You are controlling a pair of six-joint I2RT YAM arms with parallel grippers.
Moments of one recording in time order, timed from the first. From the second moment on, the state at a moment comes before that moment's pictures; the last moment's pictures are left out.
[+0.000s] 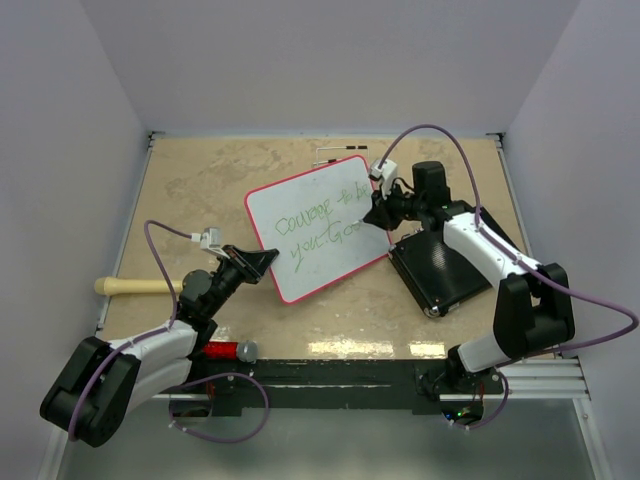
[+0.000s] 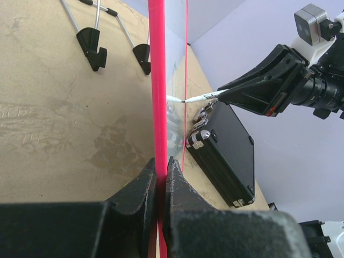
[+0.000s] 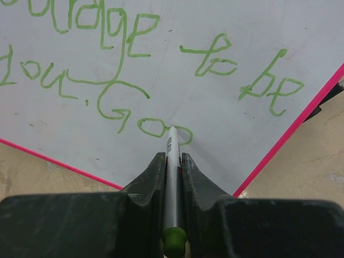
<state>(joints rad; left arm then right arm) -0.42 1.02 0.05 1.00 0.18 -0.82 0.30 1.49 1.05 -0.22 -0.59 -0.32</state>
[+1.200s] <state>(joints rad) -0.42 1.02 0.05 1.01 0.19 -0.80 0.18 1.48 1.03 -0.13 -0.68 -0.28</state>
